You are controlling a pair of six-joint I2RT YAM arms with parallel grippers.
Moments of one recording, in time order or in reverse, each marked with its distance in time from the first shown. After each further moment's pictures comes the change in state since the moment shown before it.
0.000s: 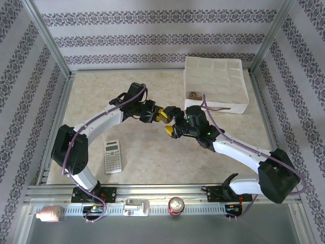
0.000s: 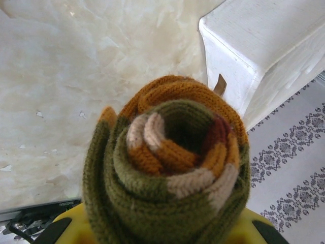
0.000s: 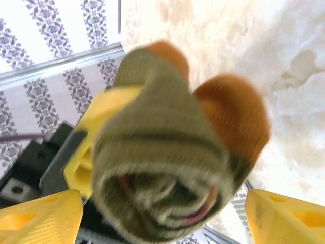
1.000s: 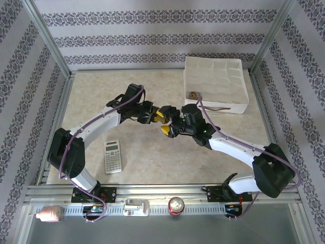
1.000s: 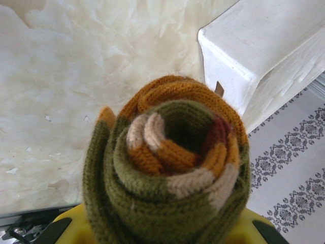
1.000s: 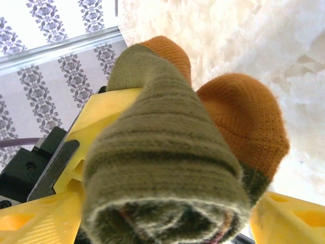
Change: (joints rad) left arm 0.000 -0.046 -0.041 0.000 -0.042 -0.012; right arm 0.017 0.068 0.042 0.035 -0.052 -0.003
